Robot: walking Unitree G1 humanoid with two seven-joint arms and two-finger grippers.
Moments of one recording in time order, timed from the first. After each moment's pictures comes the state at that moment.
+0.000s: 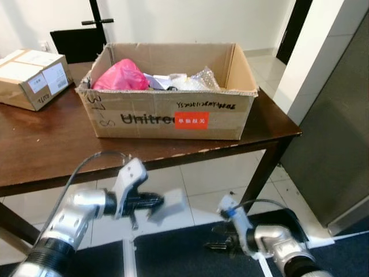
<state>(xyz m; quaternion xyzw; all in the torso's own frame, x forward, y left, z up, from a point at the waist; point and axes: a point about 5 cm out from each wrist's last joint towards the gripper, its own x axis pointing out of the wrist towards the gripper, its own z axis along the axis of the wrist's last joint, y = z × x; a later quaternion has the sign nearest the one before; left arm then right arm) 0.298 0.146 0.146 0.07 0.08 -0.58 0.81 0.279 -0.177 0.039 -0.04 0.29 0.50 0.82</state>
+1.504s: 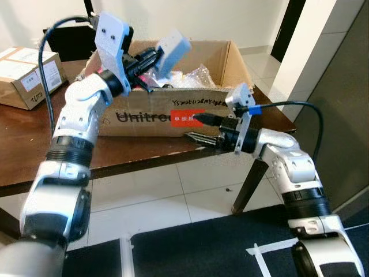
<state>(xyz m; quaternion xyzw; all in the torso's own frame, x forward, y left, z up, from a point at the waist) 0.394 0.150 0.337 0.13 -0.22 -0.29 0.92 0.346 -0.126 0.243 -0.06 -0.05 0.50 0.86</state>
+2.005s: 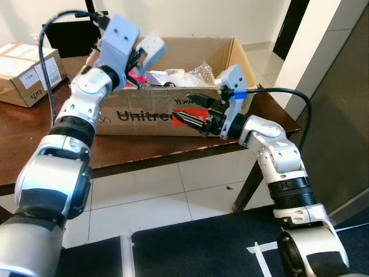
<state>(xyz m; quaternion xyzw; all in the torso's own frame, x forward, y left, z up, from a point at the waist) 0.421 0.158 0.310 0.23 -0.13 -0.16 0.95 0.352 -0.100 0.263 -0.06 -0.10 0.44 0.89</state>
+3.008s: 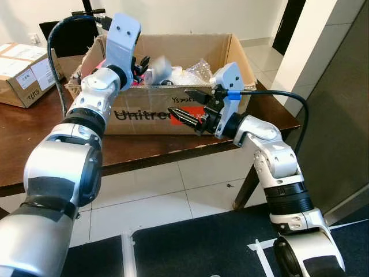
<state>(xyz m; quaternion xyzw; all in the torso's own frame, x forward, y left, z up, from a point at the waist) 0.425 0.145 0.320 0.15 -0.12 -0.17 0.97 0.343 -0.094 0.263 -0.07 -0.11 0.44 0.89</state>
